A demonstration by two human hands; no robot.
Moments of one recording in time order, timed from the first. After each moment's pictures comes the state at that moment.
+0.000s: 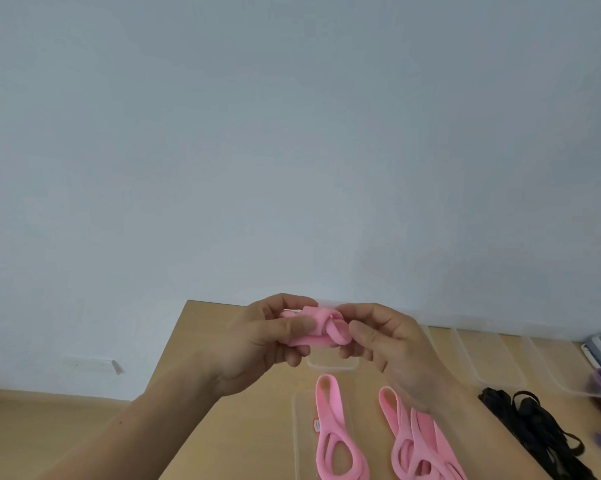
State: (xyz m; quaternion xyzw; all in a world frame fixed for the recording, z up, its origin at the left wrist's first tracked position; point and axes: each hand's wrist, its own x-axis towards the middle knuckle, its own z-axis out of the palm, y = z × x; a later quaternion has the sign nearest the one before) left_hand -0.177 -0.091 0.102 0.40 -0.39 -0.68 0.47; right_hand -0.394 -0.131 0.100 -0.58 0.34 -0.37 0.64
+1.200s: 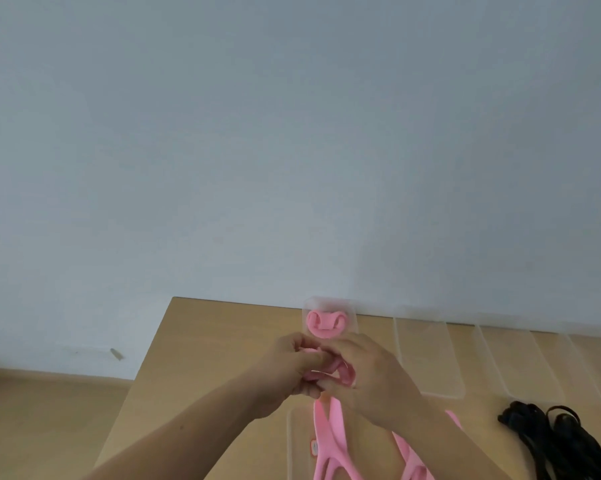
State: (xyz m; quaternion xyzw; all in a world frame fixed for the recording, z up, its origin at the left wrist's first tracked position) left_hand -0.213 -0.169 0.008 0.51 -0.36 -0.70 0.35; right_hand -0.392 -0.201 -0.002 -0.86 0.40 -0.18 0.25
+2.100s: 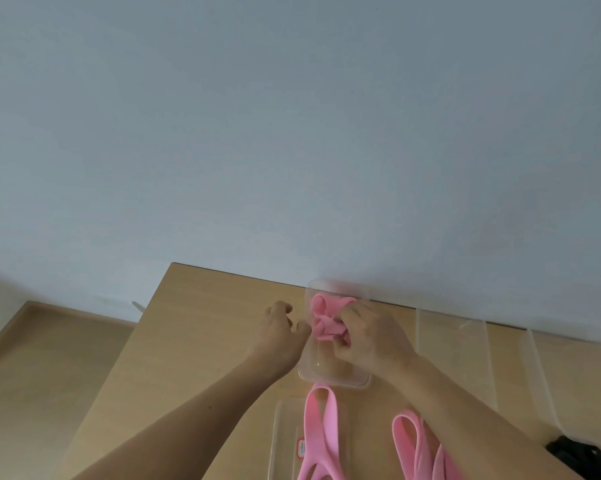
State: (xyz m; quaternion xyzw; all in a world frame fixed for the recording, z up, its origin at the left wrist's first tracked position) left_hand -0.230 -0.230 -0.091 0.81 -0.40 -0.37 0.24; right_hand -0.399 -0.302 -0.090 -0.92 0.36 -0.13 0.10
